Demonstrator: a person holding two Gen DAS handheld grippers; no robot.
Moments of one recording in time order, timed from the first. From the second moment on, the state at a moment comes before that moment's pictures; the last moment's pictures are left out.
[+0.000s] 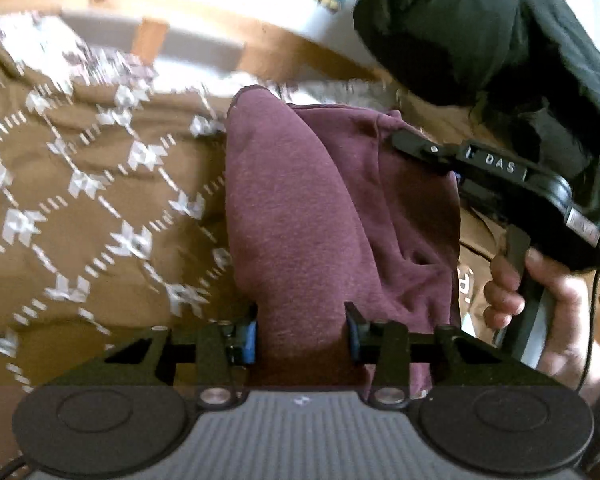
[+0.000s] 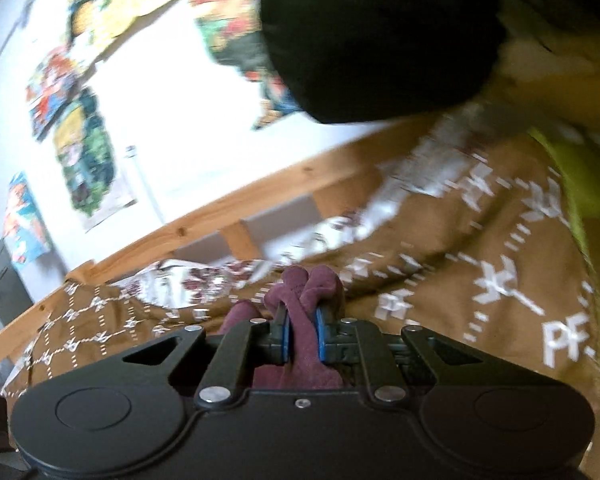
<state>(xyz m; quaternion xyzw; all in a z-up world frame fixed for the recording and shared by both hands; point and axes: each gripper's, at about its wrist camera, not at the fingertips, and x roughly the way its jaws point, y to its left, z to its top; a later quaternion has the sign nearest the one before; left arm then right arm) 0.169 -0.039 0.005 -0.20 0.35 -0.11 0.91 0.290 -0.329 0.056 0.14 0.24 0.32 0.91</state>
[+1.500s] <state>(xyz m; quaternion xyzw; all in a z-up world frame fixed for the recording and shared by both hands) 0.129 0.106 0.012 -0.25 0.33 0.13 0.90 0.300 -0.167 0.037 0.10 0.28 0.32 0.90</state>
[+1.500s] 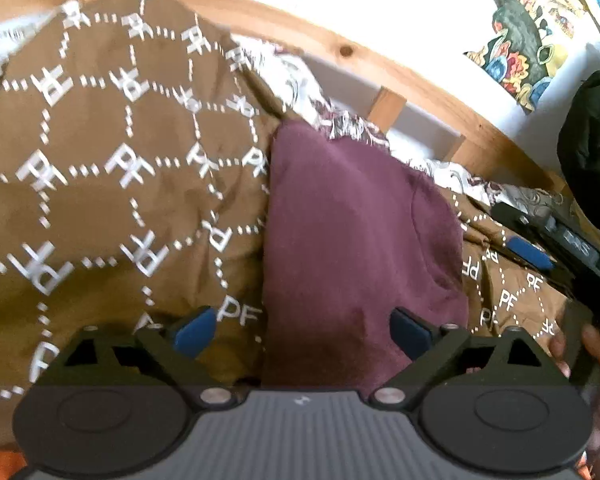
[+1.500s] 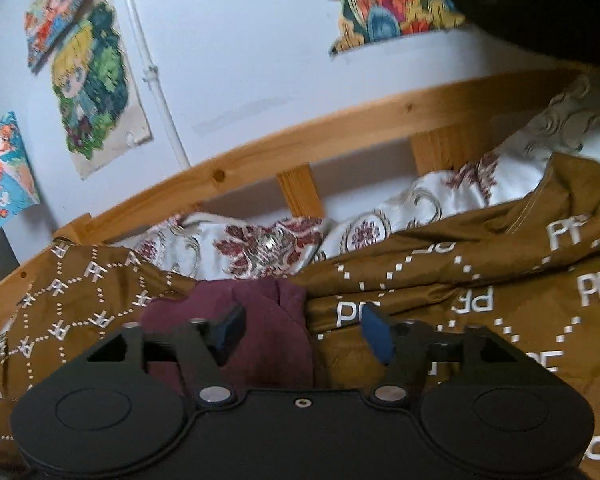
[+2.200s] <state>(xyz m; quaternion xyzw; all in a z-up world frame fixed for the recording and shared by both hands) 0.050 0.050 0.091 -0.15 0.26 0.16 0.94 0.169 -0.243 0.109 0.11 0.19 0.33 0.92</state>
